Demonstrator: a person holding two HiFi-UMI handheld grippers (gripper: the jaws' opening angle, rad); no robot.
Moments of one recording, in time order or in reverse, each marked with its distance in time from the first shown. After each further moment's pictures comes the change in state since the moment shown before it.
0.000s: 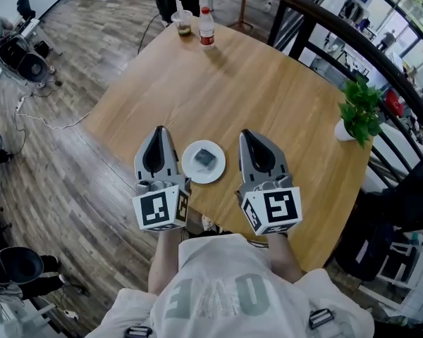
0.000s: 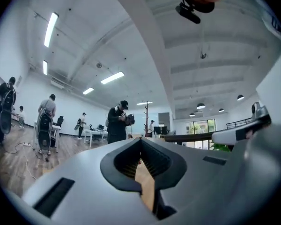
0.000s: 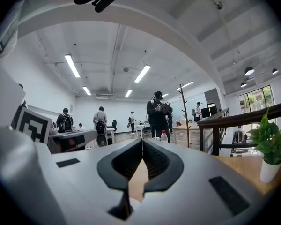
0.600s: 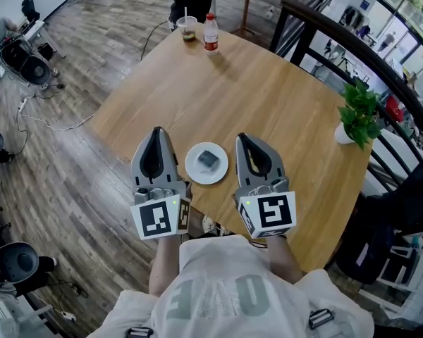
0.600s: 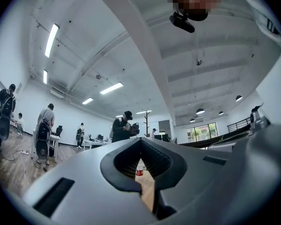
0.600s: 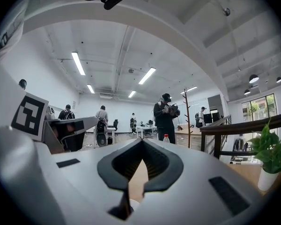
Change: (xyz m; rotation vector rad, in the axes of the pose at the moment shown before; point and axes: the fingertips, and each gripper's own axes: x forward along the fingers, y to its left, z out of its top) left arm -0.022 0.001 0.047 0.037 -0.122 0.002; right arm -0.005 0.025 0.013 -0.082 -0.029 0.015
